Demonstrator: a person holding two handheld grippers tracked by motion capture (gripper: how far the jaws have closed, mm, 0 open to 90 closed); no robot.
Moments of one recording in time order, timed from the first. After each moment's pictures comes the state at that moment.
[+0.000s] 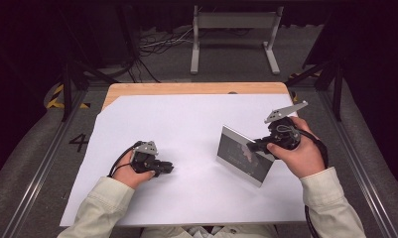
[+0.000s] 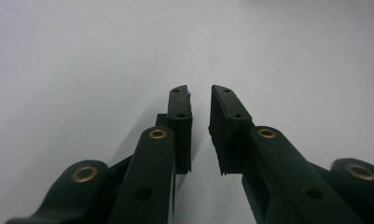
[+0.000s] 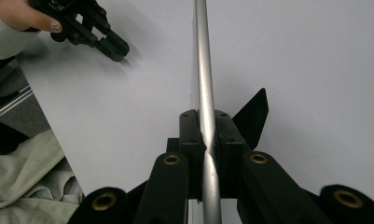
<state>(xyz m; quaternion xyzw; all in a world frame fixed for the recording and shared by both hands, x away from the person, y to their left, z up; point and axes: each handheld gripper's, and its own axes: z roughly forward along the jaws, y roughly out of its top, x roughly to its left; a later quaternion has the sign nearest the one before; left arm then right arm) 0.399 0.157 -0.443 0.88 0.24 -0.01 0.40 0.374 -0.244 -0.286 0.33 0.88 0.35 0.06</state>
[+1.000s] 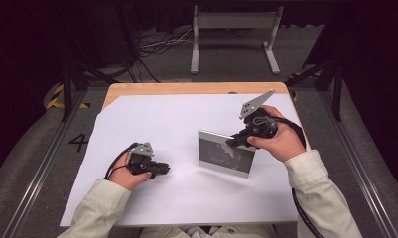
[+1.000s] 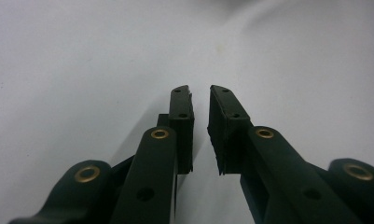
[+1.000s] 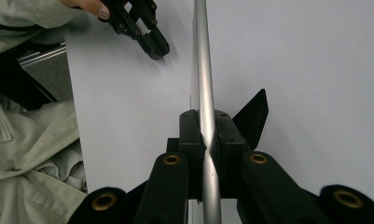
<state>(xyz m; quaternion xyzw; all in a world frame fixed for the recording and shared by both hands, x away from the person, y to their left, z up) 0.395 0.167 -0.445 0.88 0.26 -0.01 0.40 0.408 -0.198 -0.283 0.19 0.92 0.34 0.01</state>
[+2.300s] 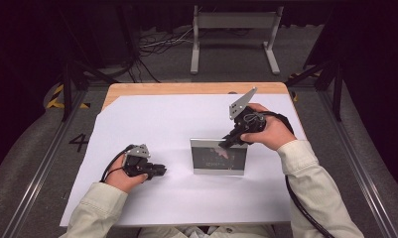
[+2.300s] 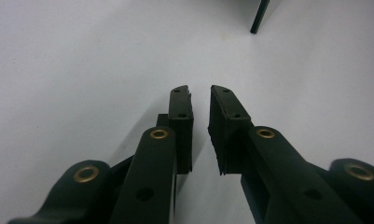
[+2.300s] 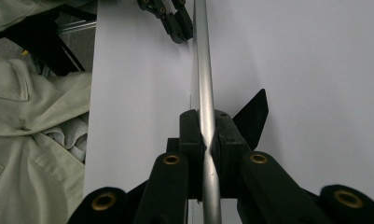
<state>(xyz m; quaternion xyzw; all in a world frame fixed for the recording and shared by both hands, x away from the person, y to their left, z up) 0.390 0.175 -0.447 0.88 0.27 -0.01 0.40 0.444 -0.184 -0.305 0.08 0.94 0.33 -0.06</state>
